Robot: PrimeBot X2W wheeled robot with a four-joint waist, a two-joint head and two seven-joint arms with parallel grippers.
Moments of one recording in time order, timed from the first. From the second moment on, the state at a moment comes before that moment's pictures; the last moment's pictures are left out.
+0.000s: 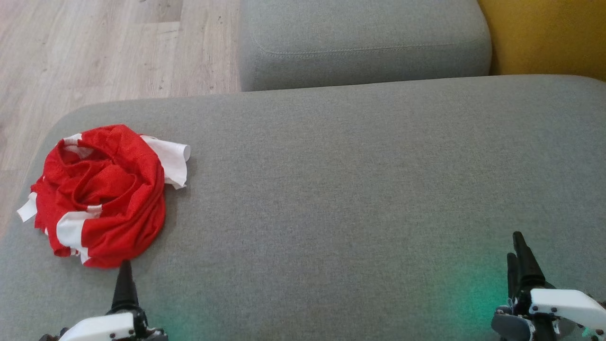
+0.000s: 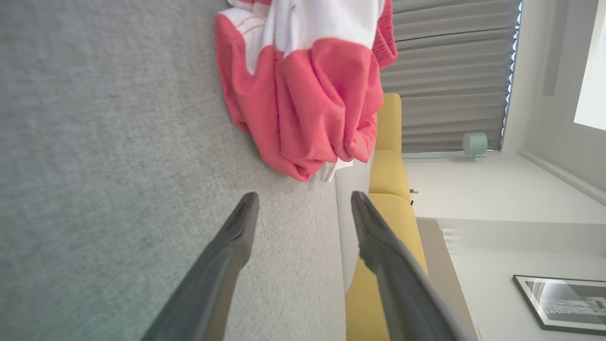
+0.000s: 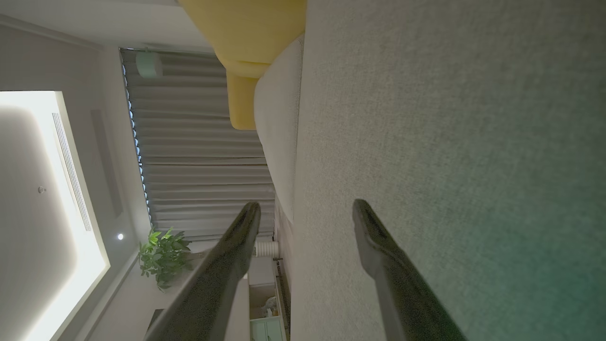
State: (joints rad) left arm 0.02 0.04 0.04 0.35 -1.51 -0.12 0.07; right arm 0.02 -0.04 -0.09 0.37 1.50 0.12 0.07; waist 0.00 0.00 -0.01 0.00
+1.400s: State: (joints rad) left arm 0.02 0.04 -0.11 0.28 -1.00 -0.02 -0.05; right arm 0.02 -0.04 0.04 0.35 0.95 0.12 -0.05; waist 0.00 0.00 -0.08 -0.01
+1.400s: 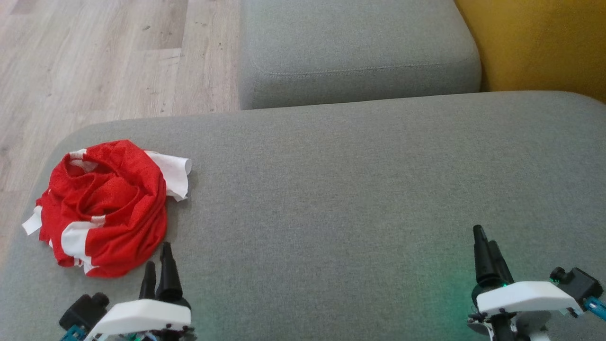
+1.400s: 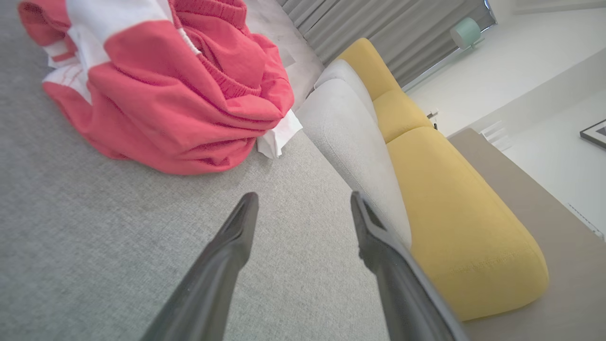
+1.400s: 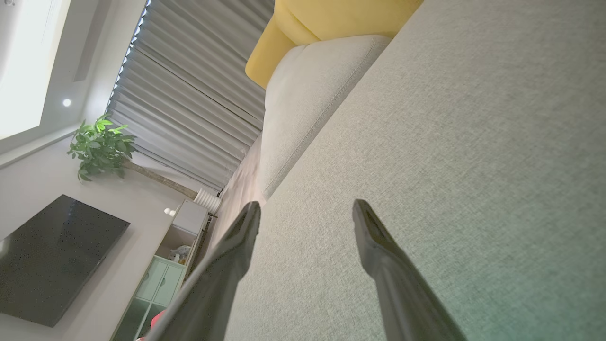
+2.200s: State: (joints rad) left arm 0.02 0.04 -0.20 0.22 -0.75 0.04 -0.11; right arm 0.02 -0.04 0.10 0.33 0.67 0.12 -0.11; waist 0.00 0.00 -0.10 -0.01
